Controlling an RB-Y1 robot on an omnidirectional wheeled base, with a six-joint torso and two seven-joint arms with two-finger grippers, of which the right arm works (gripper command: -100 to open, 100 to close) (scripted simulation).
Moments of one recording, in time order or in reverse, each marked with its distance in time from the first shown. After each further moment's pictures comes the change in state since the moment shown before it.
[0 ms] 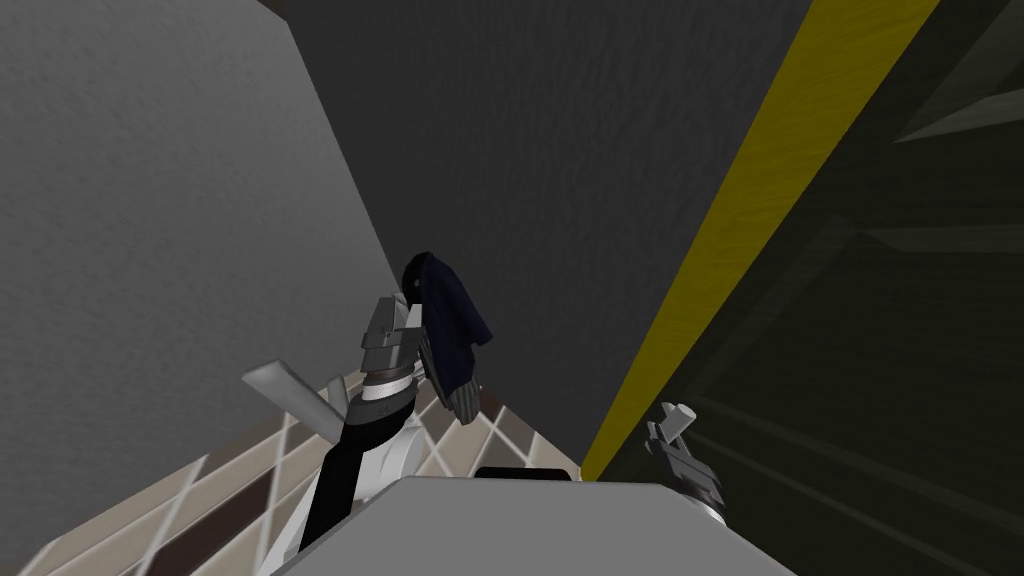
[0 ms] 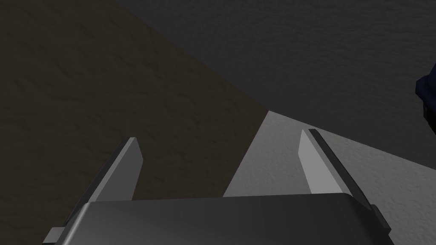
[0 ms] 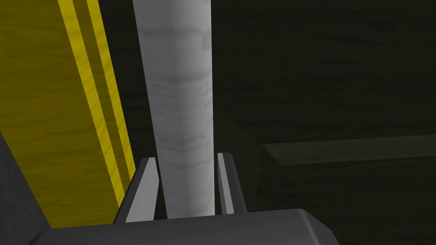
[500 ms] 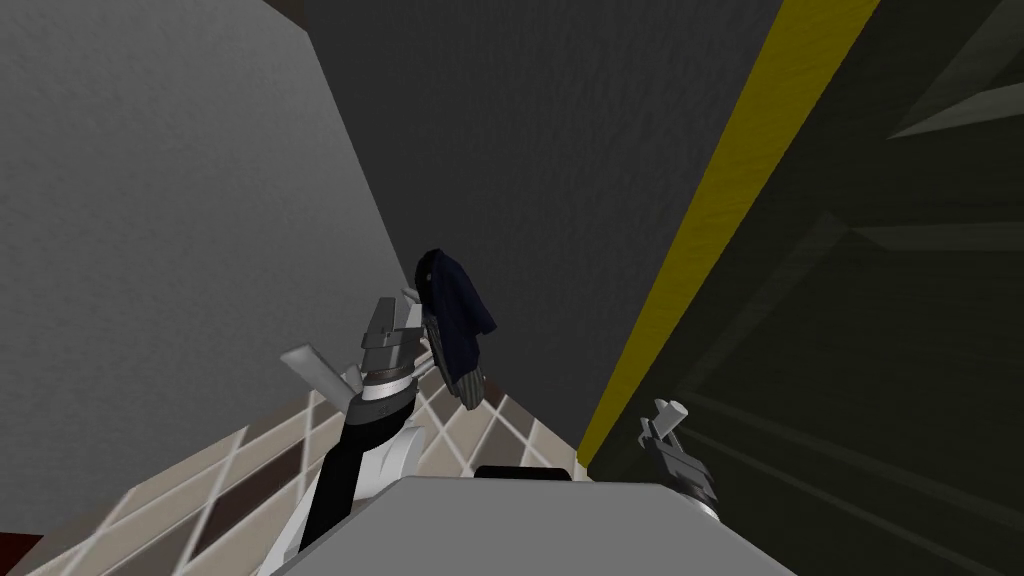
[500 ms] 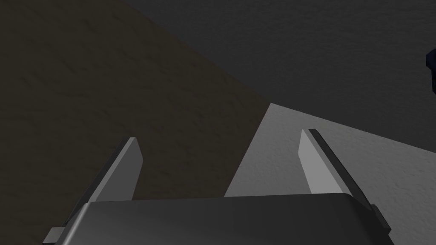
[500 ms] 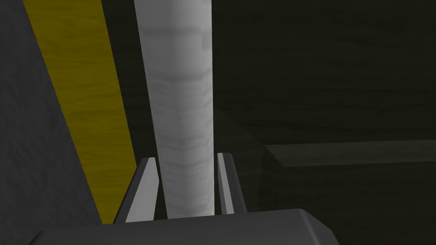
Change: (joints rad) arm -0.001 -0.019 0.042 -0.007 0.028 -0.016 -0.026
